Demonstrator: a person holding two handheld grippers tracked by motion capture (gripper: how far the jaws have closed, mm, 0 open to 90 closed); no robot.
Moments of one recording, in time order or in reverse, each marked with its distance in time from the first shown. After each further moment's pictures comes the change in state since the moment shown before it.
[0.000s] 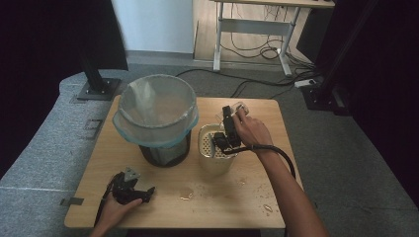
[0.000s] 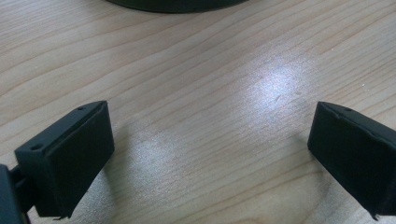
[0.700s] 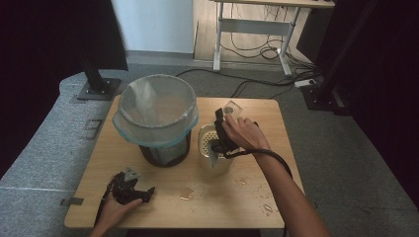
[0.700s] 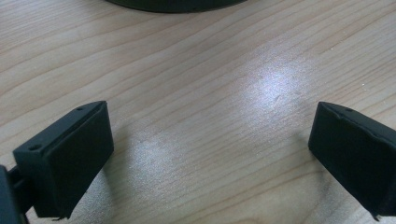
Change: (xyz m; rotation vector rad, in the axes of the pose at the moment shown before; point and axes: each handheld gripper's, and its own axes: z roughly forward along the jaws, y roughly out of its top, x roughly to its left) left arm 0.000 0.000 0.000 0.002 -0.001 0.002; right arm 0.013 0.014 -0.002 0.001 -0.120 -0.322
